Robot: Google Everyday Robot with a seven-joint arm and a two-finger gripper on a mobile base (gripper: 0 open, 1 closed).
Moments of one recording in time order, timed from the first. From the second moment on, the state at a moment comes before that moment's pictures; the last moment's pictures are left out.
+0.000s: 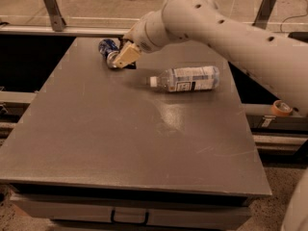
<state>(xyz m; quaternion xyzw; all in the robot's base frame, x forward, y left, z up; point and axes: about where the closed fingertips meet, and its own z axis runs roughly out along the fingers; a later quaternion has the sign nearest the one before) 0.723 0.072 0.918 -0.57 0.66 0.05 0.49</state>
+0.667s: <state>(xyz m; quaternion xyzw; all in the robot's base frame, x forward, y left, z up) 0.749 0.046 0.899 -0.51 0.71 0.01 0.49</state>
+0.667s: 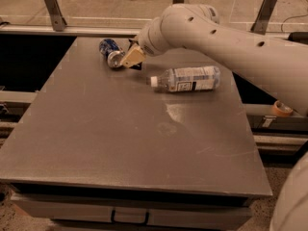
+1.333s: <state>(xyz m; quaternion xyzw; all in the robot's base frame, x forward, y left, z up) 0.754 0.041 0.888 -0.49 0.72 0.01 0.49</state>
